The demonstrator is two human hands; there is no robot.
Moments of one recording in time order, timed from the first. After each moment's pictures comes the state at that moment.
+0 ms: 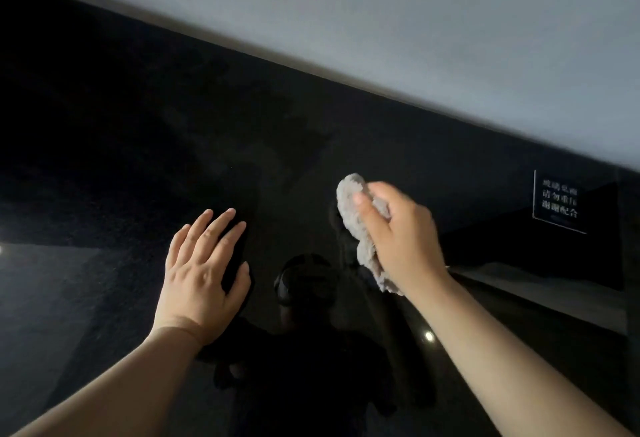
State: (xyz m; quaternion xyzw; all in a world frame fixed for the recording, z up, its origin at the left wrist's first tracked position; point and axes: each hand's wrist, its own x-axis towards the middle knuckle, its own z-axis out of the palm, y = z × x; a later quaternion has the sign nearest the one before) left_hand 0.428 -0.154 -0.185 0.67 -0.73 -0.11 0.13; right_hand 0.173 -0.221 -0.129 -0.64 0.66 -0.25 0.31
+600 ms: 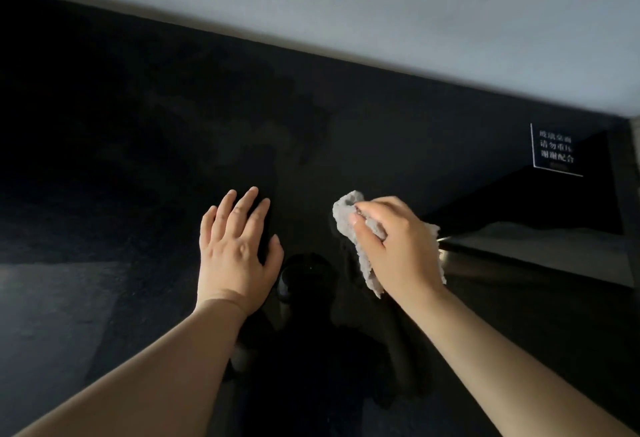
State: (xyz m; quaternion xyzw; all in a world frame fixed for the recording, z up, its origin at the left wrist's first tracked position) left_hand 0.431 -0.152 -0.189 0.67 -0.73 -0.10 0.12; right_hand 0.211 -0.155 -0.147 -0.66 0.68 -0.26 0.18
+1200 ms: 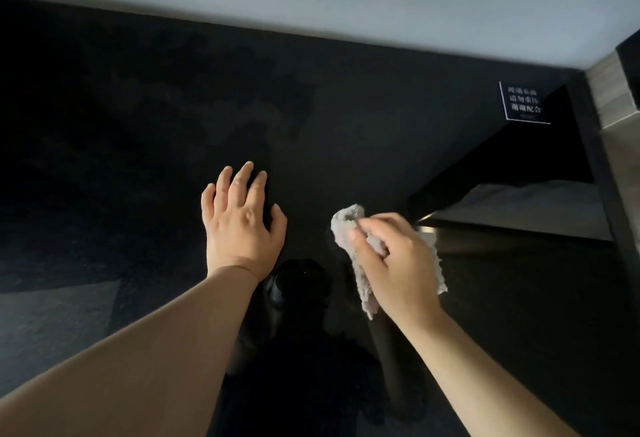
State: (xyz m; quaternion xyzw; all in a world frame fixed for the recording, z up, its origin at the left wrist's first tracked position) left_hand 0.431 -0.151 -0.191 0.66 -0.73 -0.09 0.14; right_hand 0.239 -0.076 -0.157 -0.61 0.70 -0.33 0.15
